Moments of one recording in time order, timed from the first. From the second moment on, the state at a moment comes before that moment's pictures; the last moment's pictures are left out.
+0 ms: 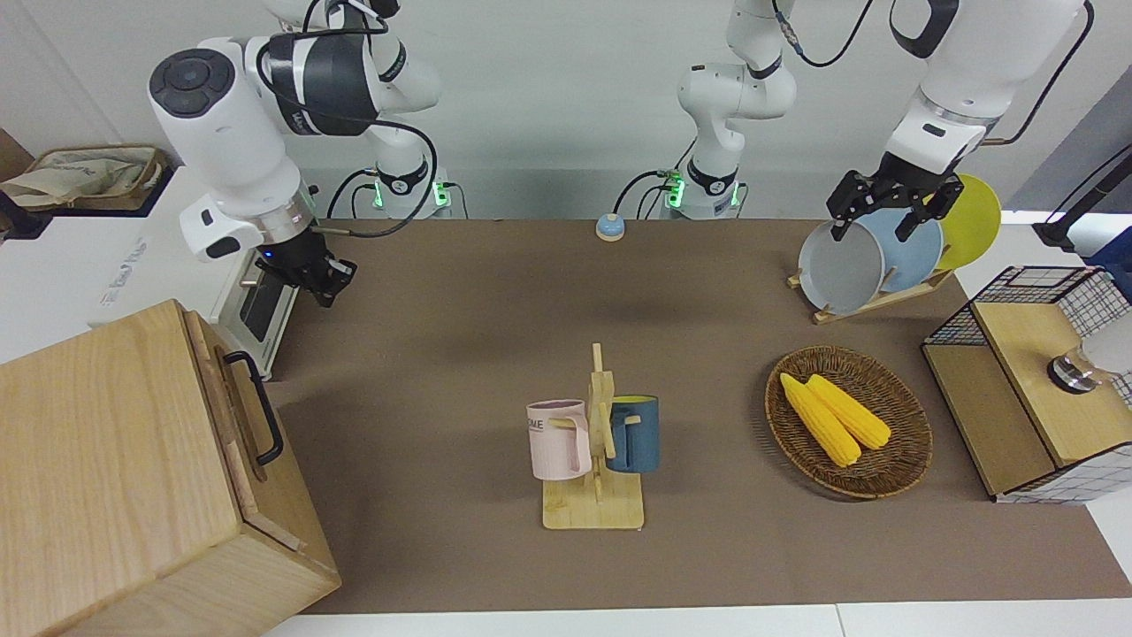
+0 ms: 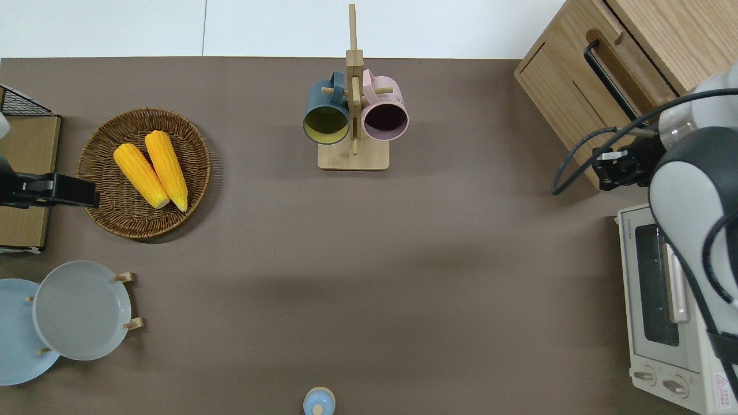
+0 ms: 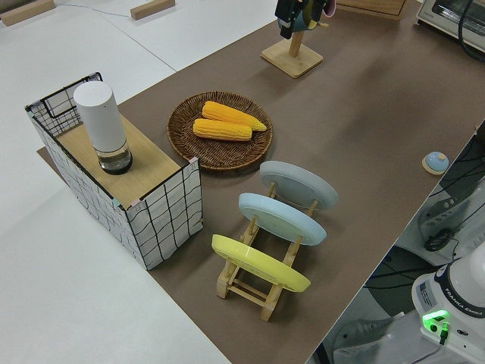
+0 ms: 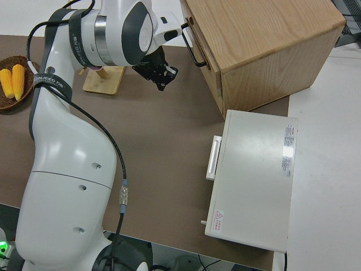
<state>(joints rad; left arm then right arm) -0.15 0.04 0.15 -1.49 -0.02 1.55 0.05 0.14 0.21 -0.12 -1.40 0.01 1.53 0.21</state>
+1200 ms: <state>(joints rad) -0.15 0.04 0.15 -1.49 -0.02 1.55 0.05 0.09 0.04 -0.09 -1.51 -0.02 1.48 -0.03</state>
